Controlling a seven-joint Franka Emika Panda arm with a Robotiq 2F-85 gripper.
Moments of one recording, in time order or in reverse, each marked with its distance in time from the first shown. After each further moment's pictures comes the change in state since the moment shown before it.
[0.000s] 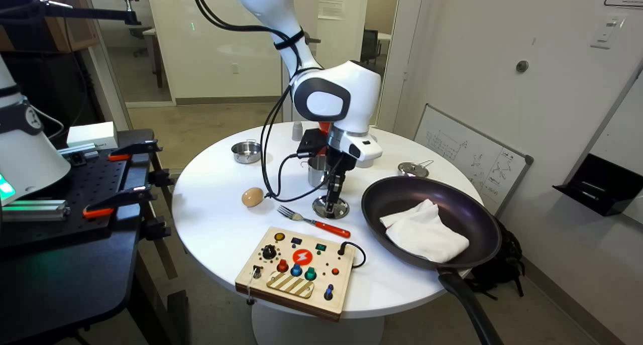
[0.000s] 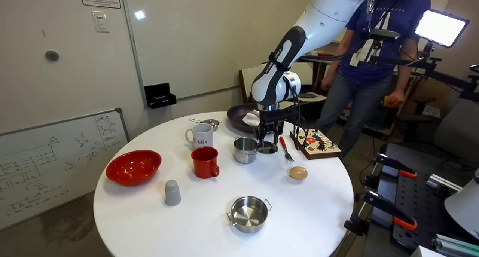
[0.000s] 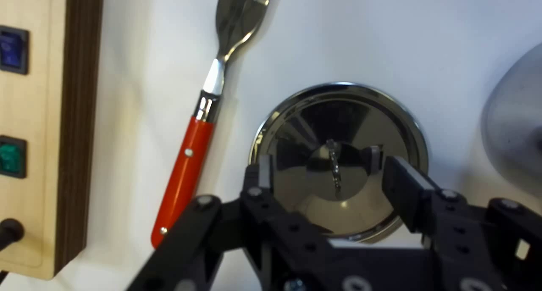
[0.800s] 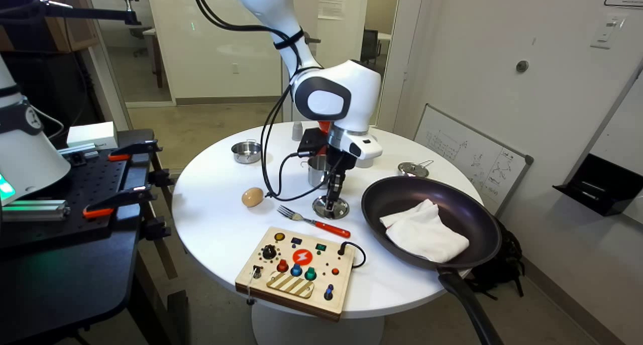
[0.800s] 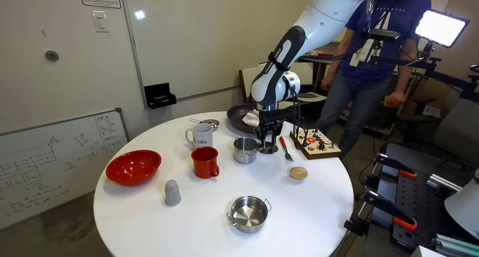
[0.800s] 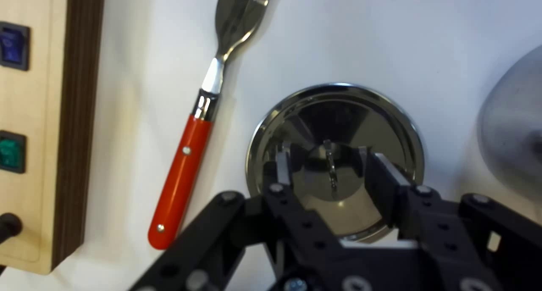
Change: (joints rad) arm 0.004 0.000 0.000 0.005 -0.012 -0.009 0.000
